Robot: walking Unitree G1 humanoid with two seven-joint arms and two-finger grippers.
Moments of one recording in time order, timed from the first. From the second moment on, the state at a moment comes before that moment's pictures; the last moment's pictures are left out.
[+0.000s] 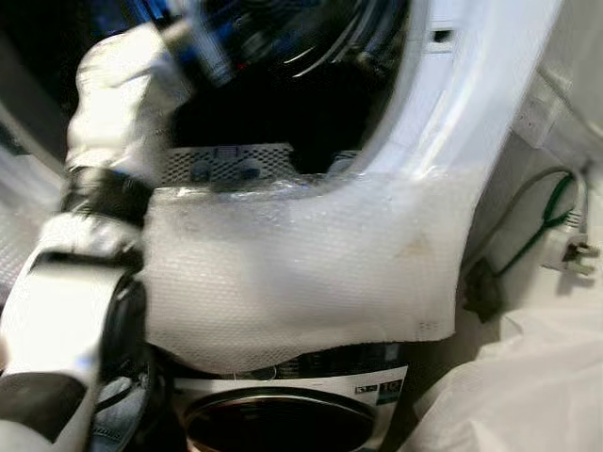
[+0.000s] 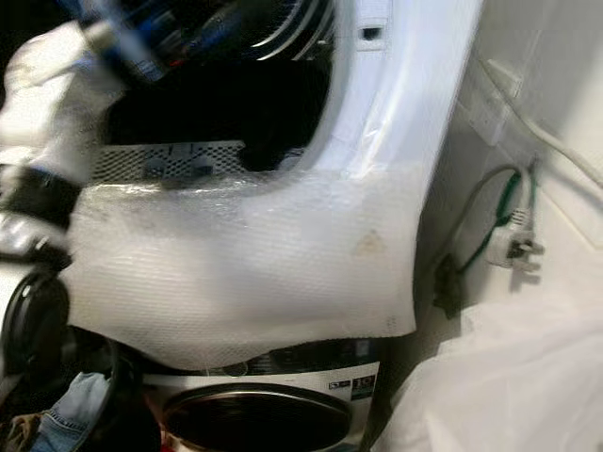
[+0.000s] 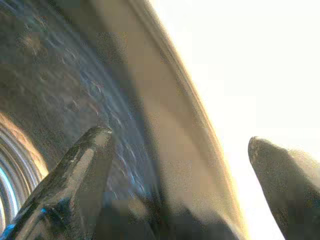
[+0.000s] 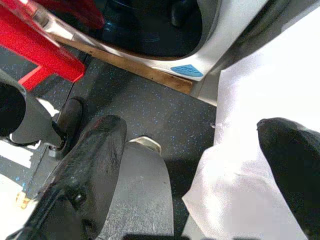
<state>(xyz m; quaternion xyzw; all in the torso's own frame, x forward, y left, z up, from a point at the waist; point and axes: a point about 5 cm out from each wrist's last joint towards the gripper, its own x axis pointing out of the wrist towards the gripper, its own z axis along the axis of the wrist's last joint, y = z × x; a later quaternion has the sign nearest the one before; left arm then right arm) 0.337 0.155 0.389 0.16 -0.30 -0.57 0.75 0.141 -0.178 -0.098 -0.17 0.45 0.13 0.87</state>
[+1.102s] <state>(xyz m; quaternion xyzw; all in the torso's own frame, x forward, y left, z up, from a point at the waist) 0.379 0.128 0.345 0.08 -0.20 -0.49 0.84 0.140 -0.178 -0.099 -0.18 0.46 0.13 0.86</state>
